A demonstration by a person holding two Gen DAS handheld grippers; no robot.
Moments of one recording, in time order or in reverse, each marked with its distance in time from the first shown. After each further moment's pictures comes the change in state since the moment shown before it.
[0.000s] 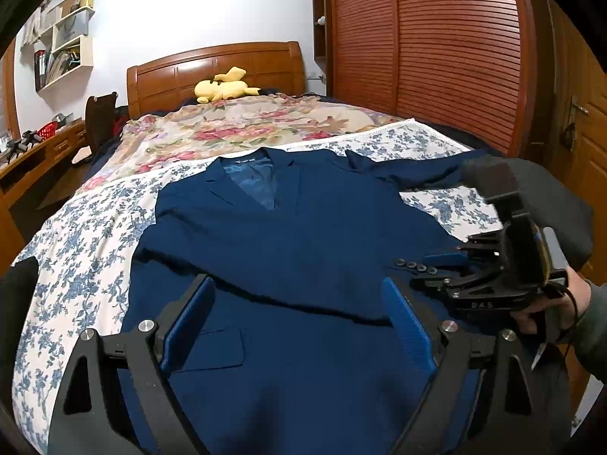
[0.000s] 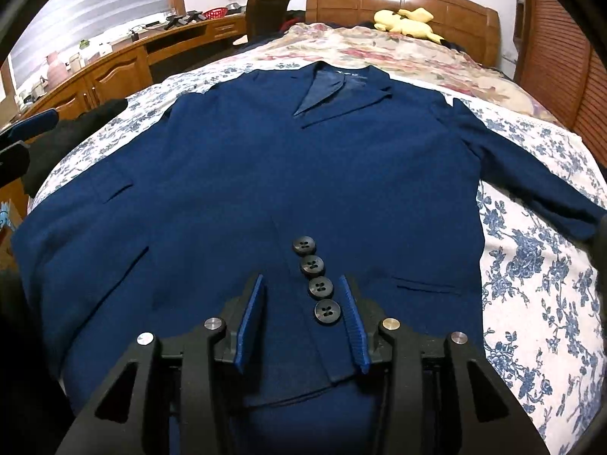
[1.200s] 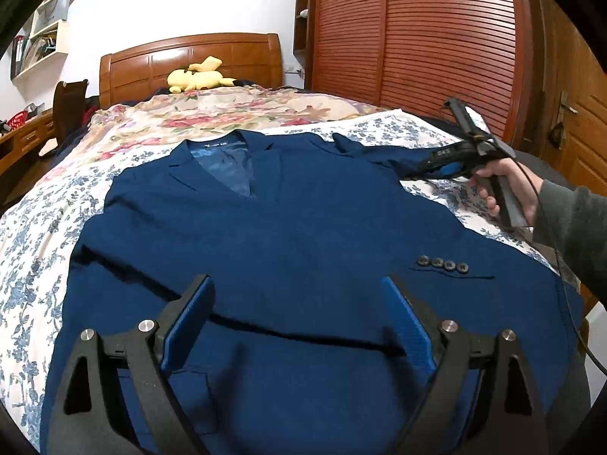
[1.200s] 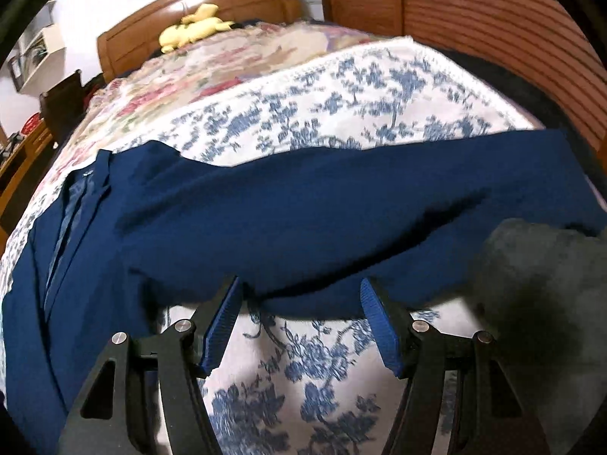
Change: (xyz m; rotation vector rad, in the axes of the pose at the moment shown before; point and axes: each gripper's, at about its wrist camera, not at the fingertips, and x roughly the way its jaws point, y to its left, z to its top) left arm 0.077 0.012 -0.012 0.007 0.009 -0.120; right arm 0.050 -0.234 0.065 0.596 0.037 -0.378
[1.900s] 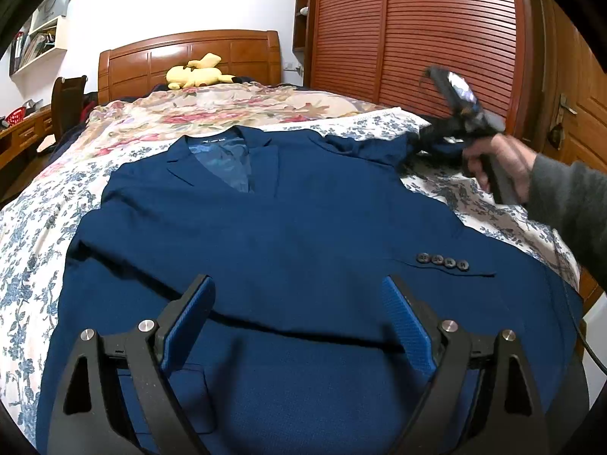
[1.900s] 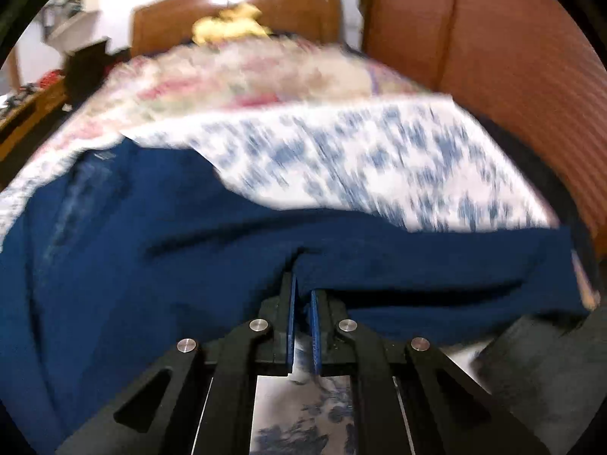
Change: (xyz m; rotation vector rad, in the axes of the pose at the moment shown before) left arm 0.002 0.001 -0.001 -0.004 0.007 -0.007; right arm -0.030 0.068 0.031 -0.257 -0.146 0.012
